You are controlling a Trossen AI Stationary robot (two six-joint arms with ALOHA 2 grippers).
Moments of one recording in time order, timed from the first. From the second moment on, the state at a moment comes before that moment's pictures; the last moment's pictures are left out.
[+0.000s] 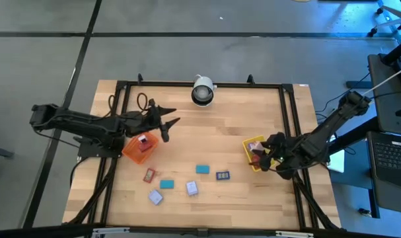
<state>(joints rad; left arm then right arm) 0.02 0.97 0.45 0.40 -0.48 0.01 0.78 0.95 0.52 -0.74 0.85 1.36</state>
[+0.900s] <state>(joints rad) 0.02 0.96 0.45 0.39 -0.48 0.05 0.88 1.02 0.34 -0.52 0.74 1.58</state>
